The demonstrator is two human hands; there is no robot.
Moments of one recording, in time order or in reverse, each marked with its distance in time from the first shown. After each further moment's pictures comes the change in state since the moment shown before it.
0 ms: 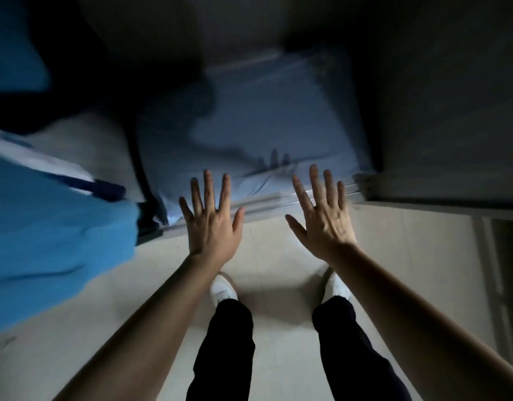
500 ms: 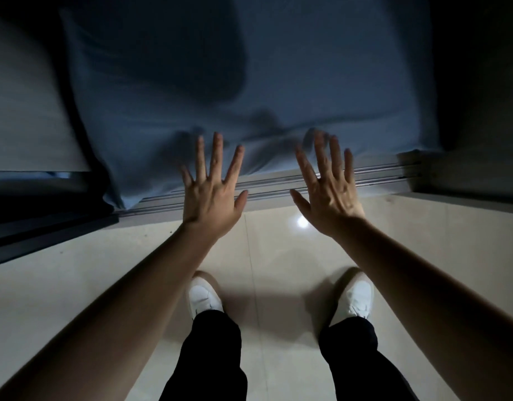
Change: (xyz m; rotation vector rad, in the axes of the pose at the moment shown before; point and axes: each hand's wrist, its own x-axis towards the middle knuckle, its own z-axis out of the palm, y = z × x) left_hand 0.085 -0.029 0.184 0.125 -0.001 0.134; right_hand 0.081 0.037 0.178 -0.084 -0.011 -0.074
